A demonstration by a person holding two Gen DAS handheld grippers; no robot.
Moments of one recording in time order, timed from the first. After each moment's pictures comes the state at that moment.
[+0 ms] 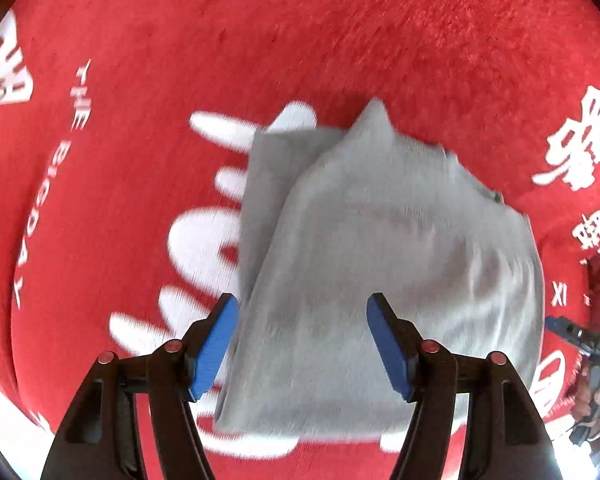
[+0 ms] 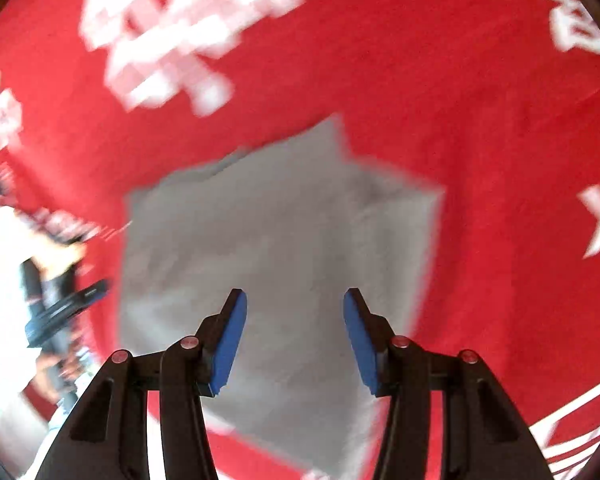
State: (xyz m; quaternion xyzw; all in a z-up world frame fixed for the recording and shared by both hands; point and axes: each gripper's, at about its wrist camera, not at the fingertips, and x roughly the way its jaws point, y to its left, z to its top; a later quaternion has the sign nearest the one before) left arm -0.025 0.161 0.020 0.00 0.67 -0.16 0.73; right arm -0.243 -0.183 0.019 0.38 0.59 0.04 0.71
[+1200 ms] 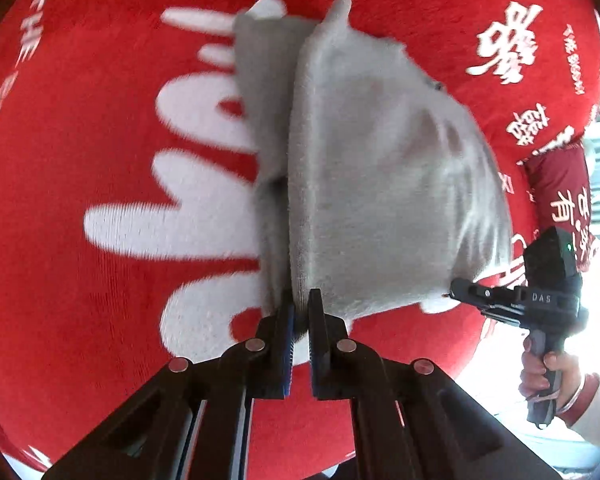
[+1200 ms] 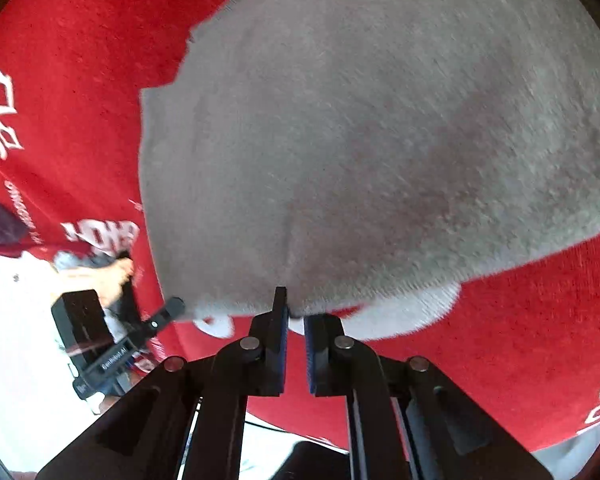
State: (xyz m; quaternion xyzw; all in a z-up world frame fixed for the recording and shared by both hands) left arm -0.074 0.238 -0.015 -0.01 0.70 -0.33 0.63; right arm -0.311 -0.020 -0.039 0.53 0.58 -0.03 0.62
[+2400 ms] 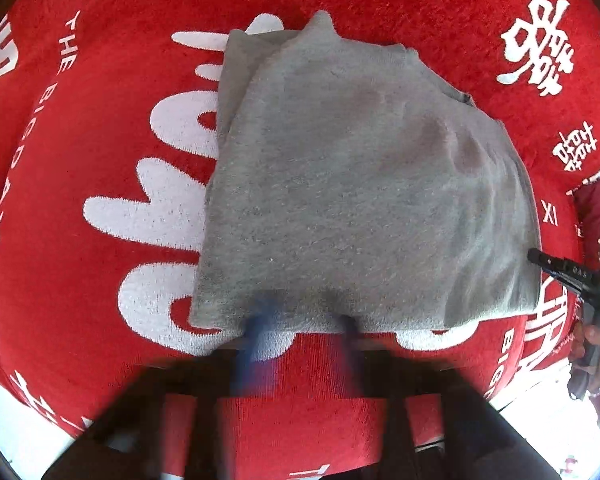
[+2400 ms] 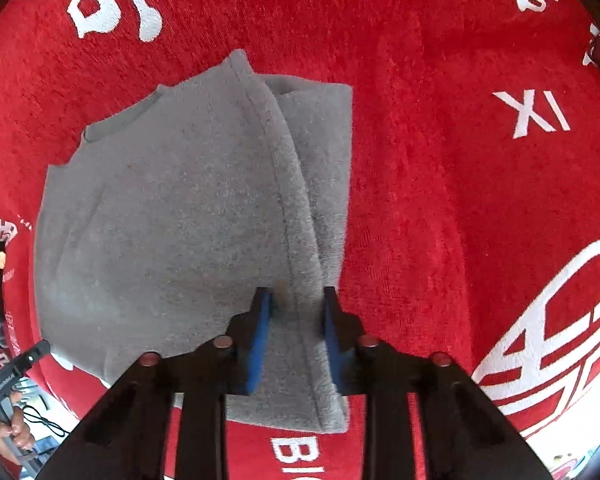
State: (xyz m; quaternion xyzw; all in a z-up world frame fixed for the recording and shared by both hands) left arm -0.105 0.173 0.011 0.03 0.69 -0.21 0.69; right arm -0.314 -0.169 0.002 0.30 0.63 -0.16 0.70
